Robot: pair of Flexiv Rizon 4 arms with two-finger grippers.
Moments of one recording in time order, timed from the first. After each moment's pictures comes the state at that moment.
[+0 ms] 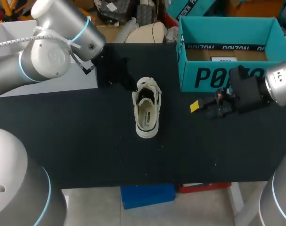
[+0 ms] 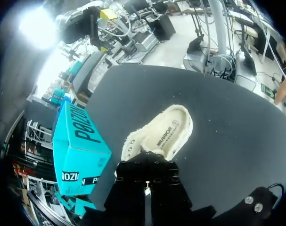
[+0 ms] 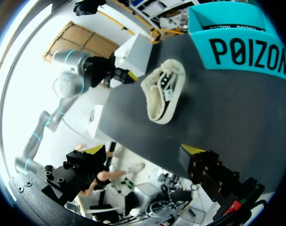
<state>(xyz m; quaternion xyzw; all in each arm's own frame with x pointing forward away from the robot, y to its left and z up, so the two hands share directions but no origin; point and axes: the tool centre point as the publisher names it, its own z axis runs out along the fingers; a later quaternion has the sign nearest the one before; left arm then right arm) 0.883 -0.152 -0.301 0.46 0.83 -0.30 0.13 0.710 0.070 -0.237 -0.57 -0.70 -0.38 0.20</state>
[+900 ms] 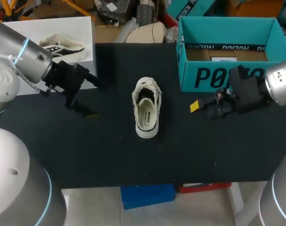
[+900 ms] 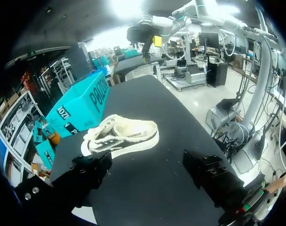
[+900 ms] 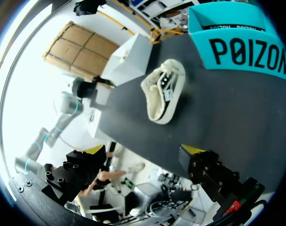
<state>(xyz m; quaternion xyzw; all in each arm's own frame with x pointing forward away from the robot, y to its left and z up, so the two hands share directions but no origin) 0.820 -0.046 -0.300 0.15 0.90 -0.41 0.05 0.710 0.070 -0.237 -0.57 -0.70 -0.38 0.20</state>
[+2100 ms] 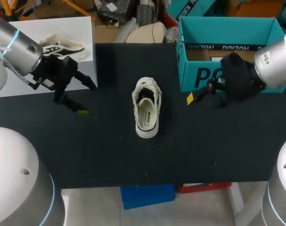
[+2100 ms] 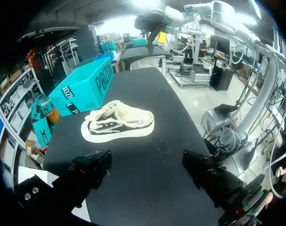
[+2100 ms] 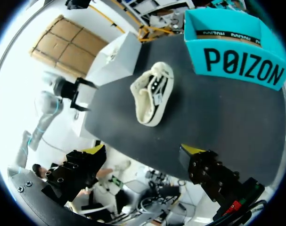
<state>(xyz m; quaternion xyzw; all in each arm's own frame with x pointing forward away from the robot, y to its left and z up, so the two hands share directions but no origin) 0.815 -0.015 -0.282 0.08 0.92 -0.37 0.01 0.732 0.074 -0.222 -0.60 -0.73 -0.30 0.14</state>
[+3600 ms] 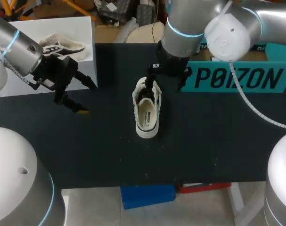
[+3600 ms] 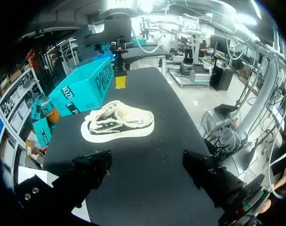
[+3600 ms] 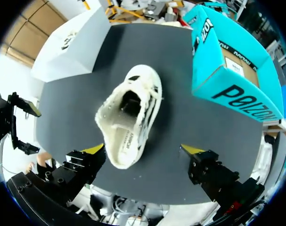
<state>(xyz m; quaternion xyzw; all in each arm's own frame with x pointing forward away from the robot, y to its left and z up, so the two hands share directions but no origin) 0.815 -0.016 -0.283 0.08 0.92 -0.37 0.01 0.854 0.161 -0.297 -0.63 -0.77 -0.09 0.01</state>
